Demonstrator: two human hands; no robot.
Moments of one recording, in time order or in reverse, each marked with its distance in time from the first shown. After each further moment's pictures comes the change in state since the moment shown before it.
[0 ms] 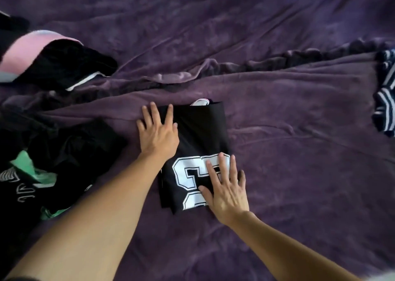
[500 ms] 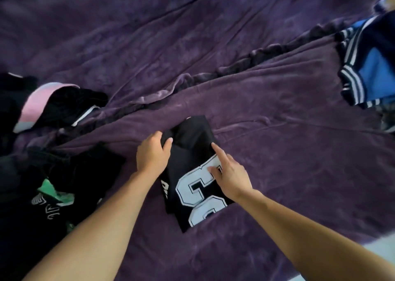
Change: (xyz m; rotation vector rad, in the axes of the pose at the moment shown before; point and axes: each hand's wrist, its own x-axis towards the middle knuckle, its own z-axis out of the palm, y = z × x) left_hand -0.050 0.031 -0.060 -0.358 0.104 0.032; right_hand -0.003 0.035 -0.061 0.541 0.030 0.148
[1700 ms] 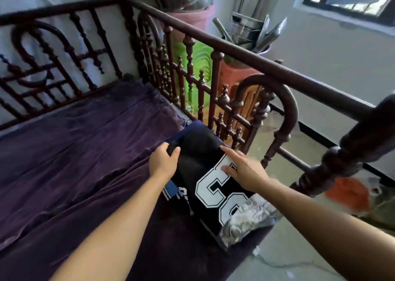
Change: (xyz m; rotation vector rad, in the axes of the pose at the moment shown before) left_hand -0.081 0.694 0.024 -0.322 -0.001 0.265; right_hand -0.159 0.369 -0.586 -0.257 0.478 -0.051
